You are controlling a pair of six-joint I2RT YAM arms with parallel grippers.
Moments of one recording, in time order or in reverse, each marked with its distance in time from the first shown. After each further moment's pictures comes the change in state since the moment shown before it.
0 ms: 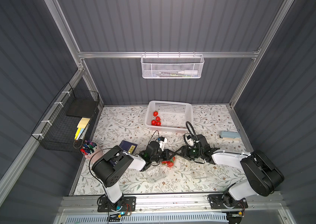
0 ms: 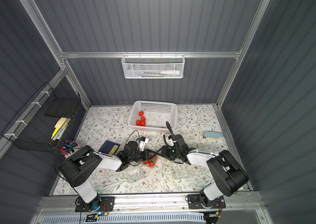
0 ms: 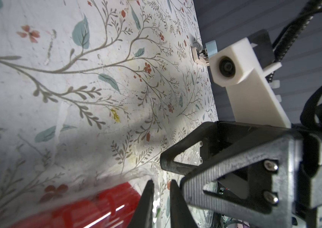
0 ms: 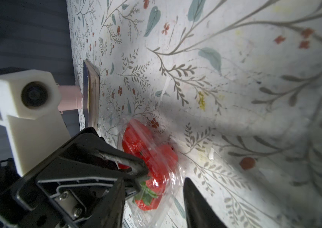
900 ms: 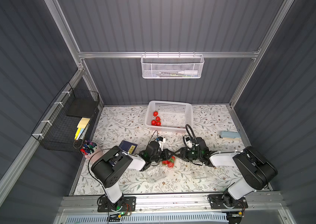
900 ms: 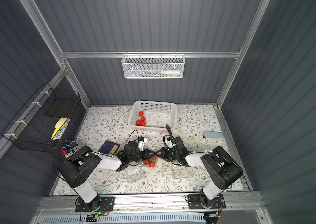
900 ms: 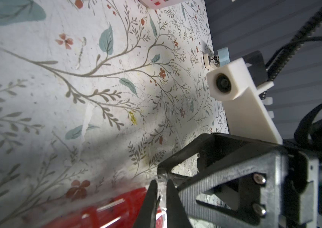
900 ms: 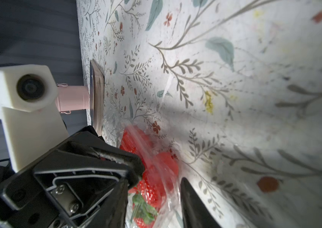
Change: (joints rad) left arm 0.005 -0.010 0.000 -0.050 -0.052 0.000; right arm 0.019 0.082 -0.066 0.214 -0.019 0.058
